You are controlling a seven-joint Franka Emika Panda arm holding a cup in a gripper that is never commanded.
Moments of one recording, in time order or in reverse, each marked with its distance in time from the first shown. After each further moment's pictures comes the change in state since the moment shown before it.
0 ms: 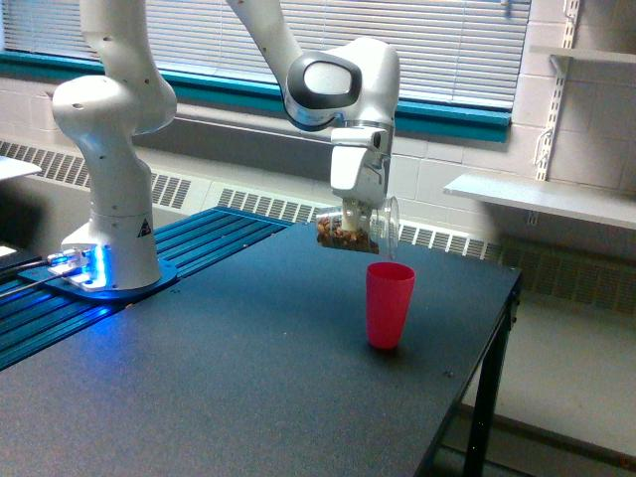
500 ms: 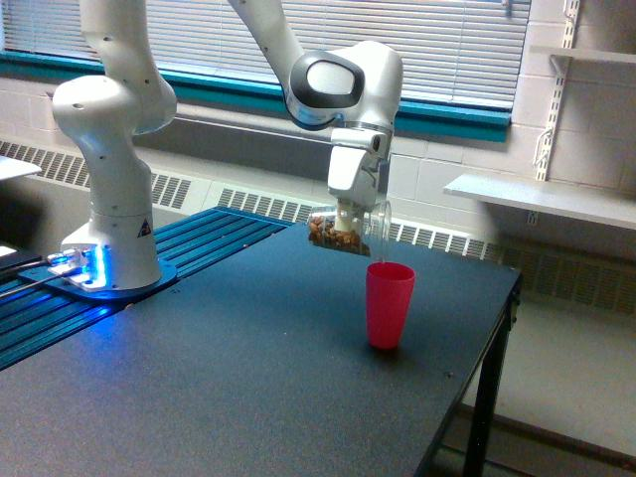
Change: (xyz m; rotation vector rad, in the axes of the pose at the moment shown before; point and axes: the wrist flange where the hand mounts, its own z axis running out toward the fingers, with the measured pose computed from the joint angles) arm -0.005 0.003 0.003 -0.060 -0.024 -0.042
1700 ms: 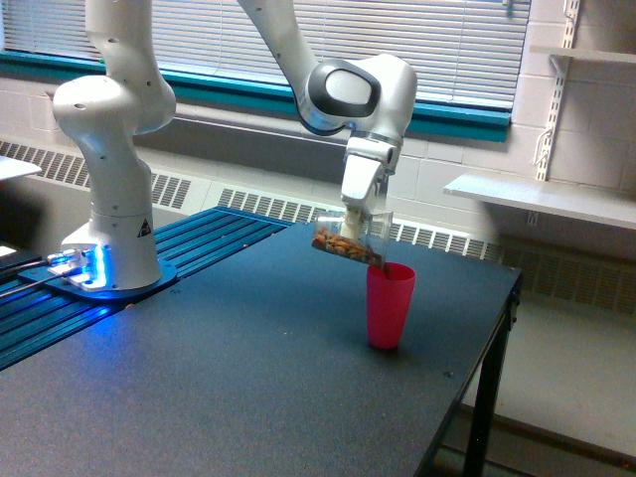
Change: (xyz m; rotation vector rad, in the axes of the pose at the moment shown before) arm -0.008 -0.026 0.008 -0.075 -0.036 -0.115
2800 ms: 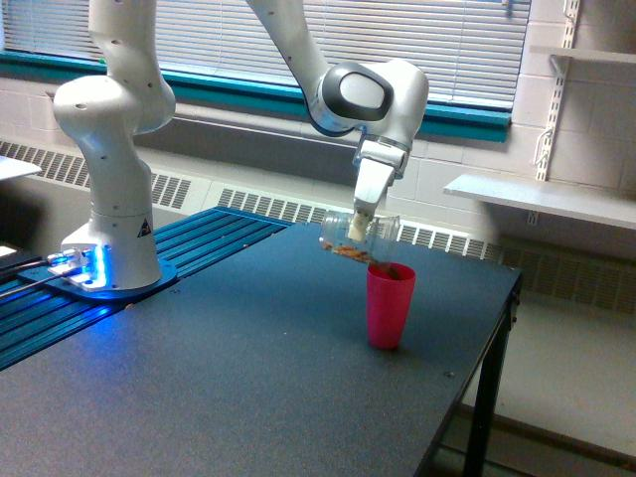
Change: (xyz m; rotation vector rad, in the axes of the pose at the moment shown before) arm -0.003 -0.016 0.001 -0.040 -0.029 -0.079
